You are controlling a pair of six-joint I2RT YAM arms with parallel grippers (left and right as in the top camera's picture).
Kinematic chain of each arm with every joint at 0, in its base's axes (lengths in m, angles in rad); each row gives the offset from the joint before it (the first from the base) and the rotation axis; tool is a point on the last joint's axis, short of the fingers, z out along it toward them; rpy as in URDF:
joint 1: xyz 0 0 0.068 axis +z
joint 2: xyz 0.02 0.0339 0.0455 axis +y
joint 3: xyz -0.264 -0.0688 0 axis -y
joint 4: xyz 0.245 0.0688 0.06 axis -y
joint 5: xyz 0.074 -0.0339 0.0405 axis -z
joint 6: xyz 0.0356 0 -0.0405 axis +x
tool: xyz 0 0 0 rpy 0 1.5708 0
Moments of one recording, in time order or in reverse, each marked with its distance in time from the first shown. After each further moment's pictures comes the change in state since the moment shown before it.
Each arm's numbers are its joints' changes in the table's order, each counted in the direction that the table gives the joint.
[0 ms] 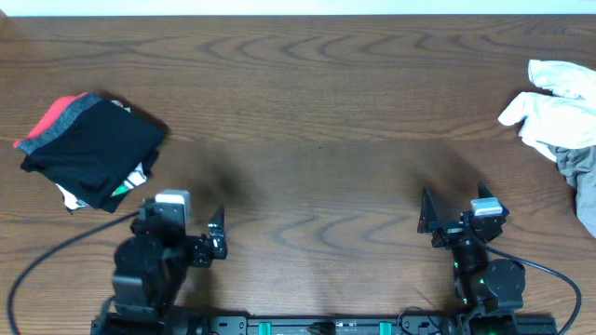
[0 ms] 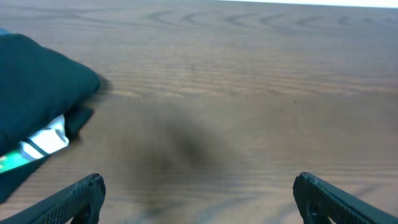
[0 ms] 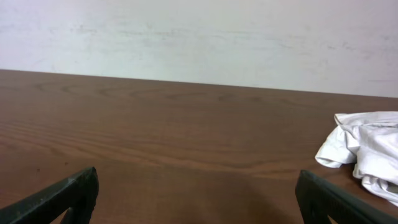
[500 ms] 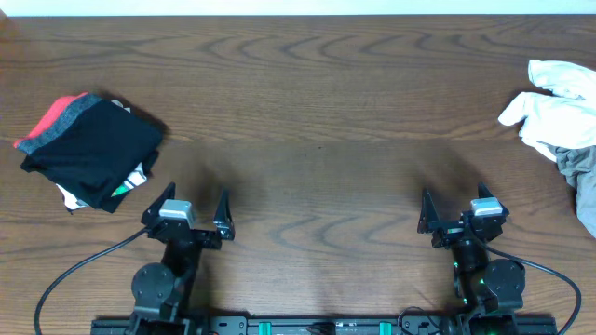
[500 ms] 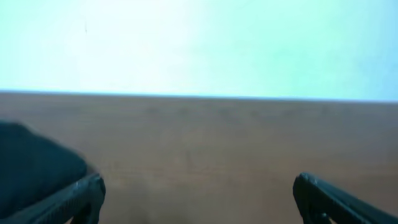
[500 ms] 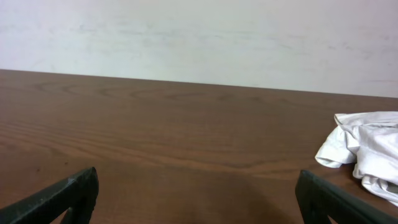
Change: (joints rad) left arm 0.000 -0.273 -0.436 0.652 -0.007 0.001; right arm 0.000 0.000 0.000 0.000 0.000 0.000
